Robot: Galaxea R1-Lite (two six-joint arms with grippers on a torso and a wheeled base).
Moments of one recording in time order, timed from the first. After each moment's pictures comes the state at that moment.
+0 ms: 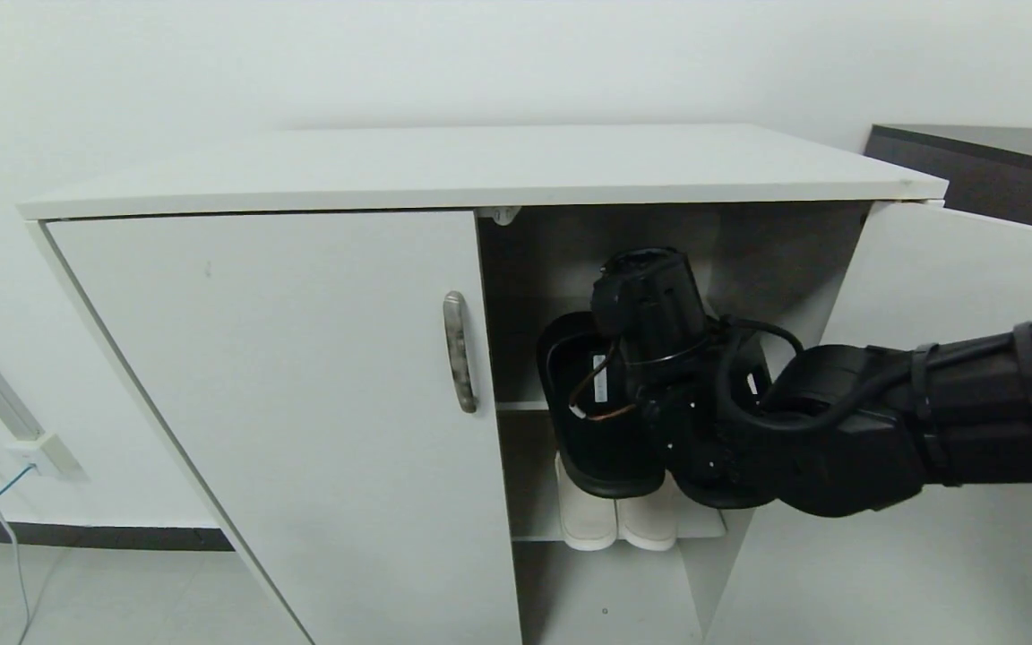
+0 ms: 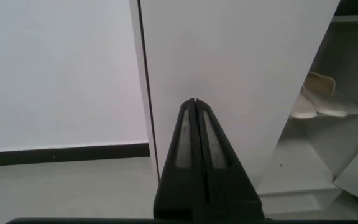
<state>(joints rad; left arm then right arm) 0.00 0.00 0.00 0.00 -0.02 0.01 0.86 1.98 -1.41 -0.16 -0.79 0.28</state>
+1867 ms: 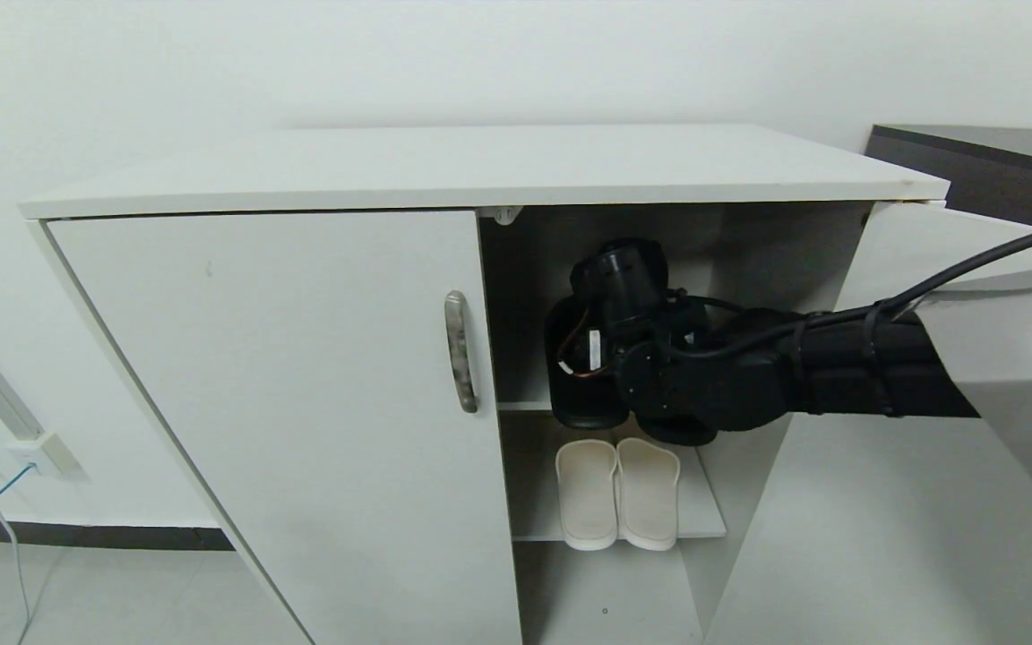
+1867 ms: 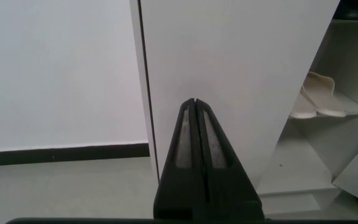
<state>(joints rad) 0.00 0.00 0.00 0.00 -0.02 0.01 0.76 2.16 -1.70 -0.01 -0.79 0.30</state>
